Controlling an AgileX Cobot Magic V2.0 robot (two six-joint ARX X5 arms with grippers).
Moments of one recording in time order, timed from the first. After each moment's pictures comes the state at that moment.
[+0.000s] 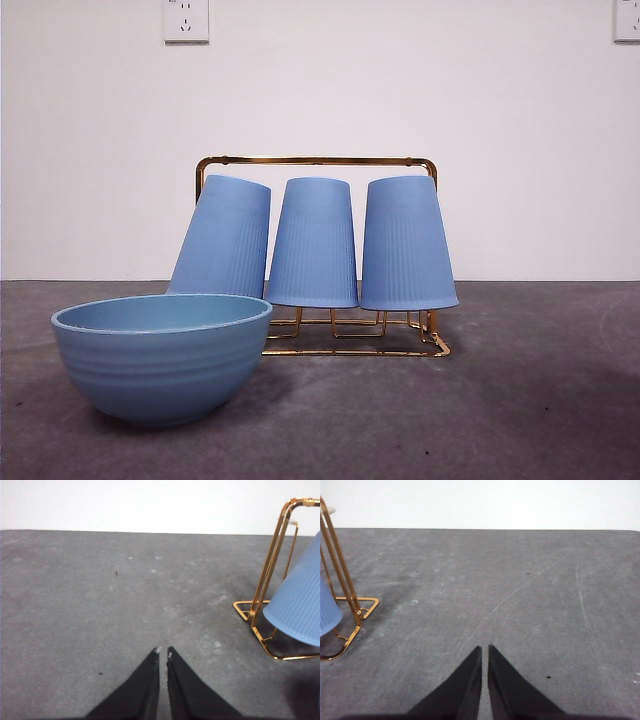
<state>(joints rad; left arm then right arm) 0.00 0.00 0.03 -0.17 0.13 -0.04 0.03 0.01 0.02 -0.16 -0.04 0.05</state>
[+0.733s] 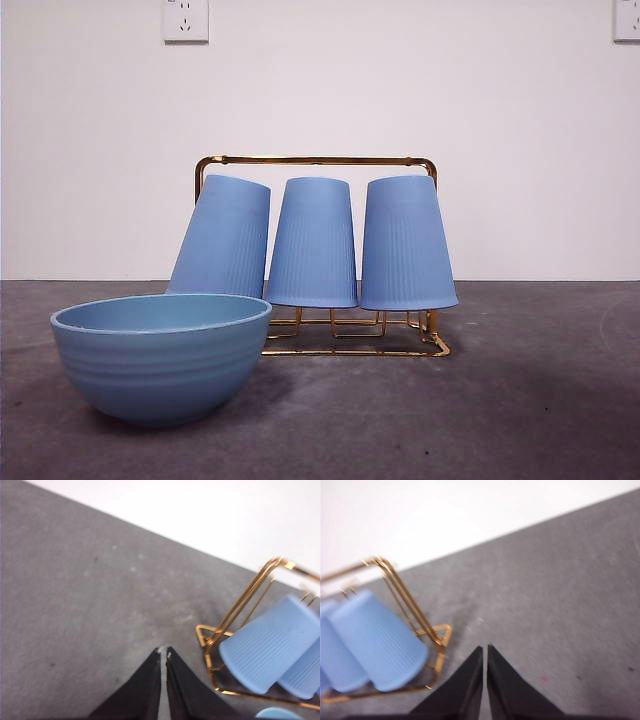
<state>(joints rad) -0.04 0.16 0.17 -0.17 0.13 -0.39 0.07 0.02 0.13 -0.22 -0.16 0.42</state>
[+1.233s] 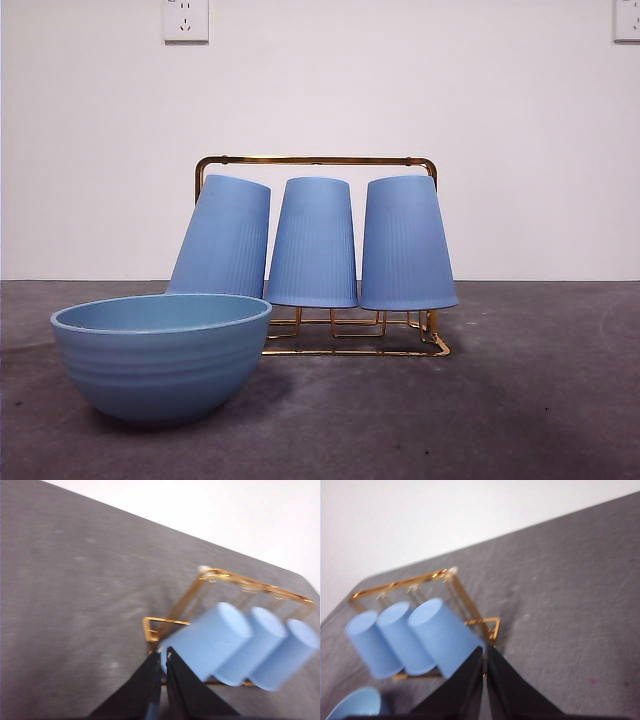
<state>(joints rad) -0.12 0.57 0.56 -0.30 0.26 -0.39 0.12 0.30 0.50 -0.44 -0.28 0.41</state>
